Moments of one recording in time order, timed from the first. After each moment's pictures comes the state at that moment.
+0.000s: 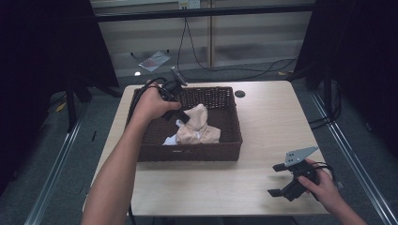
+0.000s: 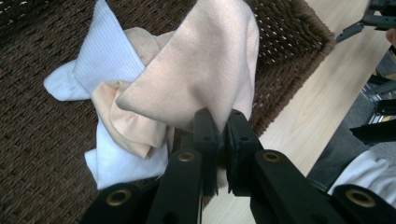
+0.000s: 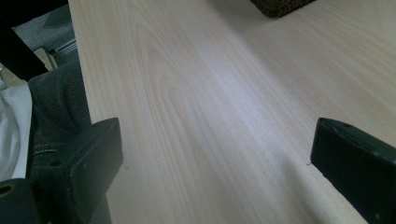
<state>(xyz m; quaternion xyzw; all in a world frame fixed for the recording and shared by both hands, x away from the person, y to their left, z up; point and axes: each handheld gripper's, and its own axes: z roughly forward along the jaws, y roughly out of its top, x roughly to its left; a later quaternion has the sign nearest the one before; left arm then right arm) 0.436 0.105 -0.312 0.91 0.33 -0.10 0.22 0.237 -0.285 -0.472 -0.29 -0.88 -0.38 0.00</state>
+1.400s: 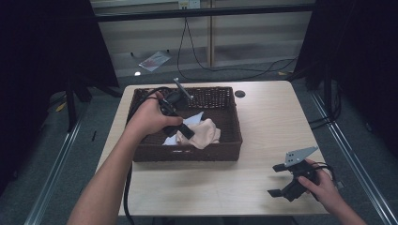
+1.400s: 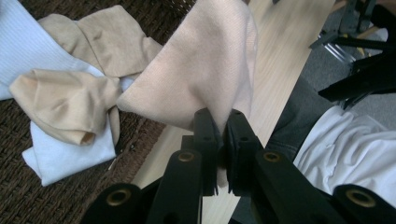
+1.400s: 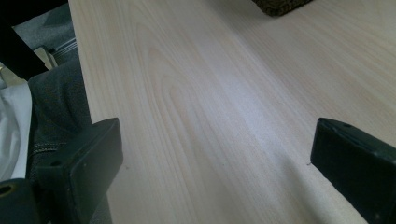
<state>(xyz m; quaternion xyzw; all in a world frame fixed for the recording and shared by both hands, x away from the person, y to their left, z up) 0.382 0.097 -0.299 0.94 0.24 -0.13 0.22 0.236 -0.285 -0.473 -0.29 -0.88 -0.38 0.00</state>
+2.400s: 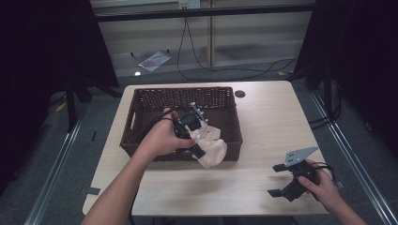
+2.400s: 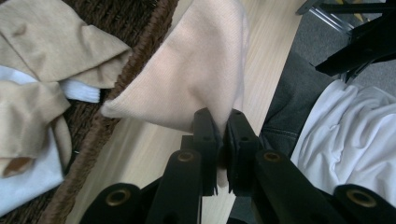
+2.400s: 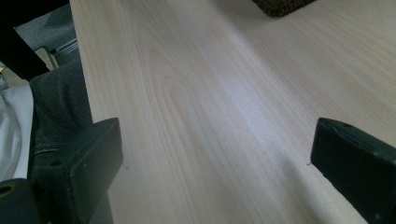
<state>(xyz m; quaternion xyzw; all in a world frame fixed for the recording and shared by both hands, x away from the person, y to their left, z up) 0.343 0.068 -0.336 0.95 0.18 -0.14 0.21 0.236 -0.285 -0.472 -0.29 -0.88 -0.38 0.00</state>
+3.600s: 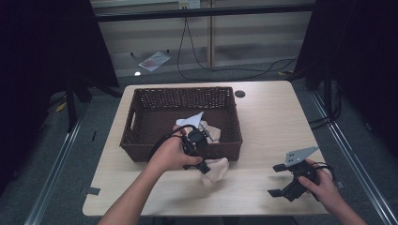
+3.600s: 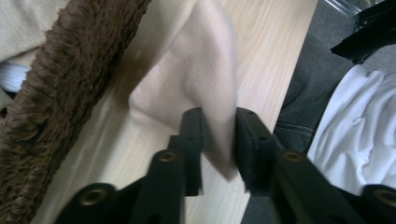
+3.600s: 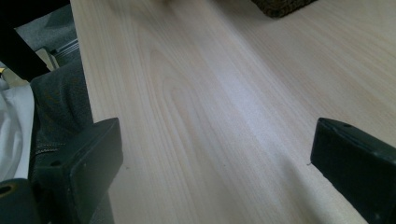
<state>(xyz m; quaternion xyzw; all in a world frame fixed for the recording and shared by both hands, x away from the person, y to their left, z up) 0.330 0.055 -0.388 0.96 0.17 -0.14 0.19 0.236 -0.285 -0.472 -0.29 -0.88 -0.38 0.01</state>
